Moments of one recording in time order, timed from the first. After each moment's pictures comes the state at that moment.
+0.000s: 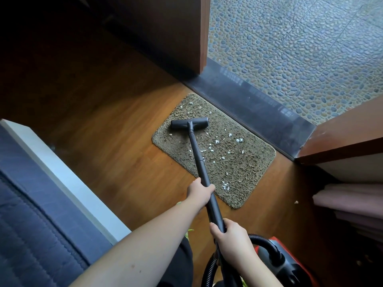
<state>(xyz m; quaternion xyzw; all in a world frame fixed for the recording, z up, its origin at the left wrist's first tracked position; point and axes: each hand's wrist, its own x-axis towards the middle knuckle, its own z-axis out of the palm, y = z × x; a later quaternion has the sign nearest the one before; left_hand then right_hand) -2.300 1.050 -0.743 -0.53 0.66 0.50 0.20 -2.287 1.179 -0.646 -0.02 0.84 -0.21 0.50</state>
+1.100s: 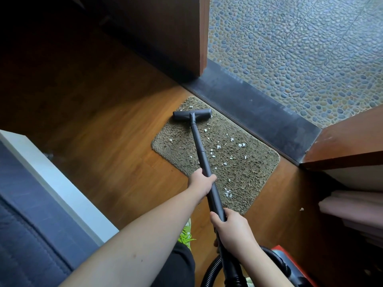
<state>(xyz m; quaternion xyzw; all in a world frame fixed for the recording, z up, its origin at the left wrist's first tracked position) -2.358 1.004 -0.769 -0.51 0.66 0.53 0.17 -2.345 1.132 -0.648 0.03 0.81 -0.28 0.52</state>
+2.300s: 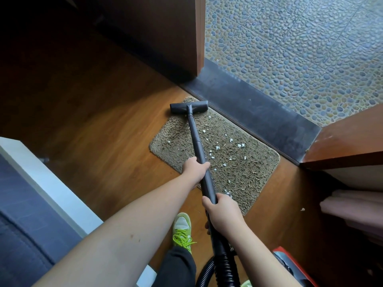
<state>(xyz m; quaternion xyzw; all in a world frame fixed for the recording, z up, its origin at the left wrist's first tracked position) -2.393 0.963 -0.780 -0.52 0.67 0.50 0.17 -2.371 1.090 -0.664 0.03 0.81 -0.29 0.50</state>
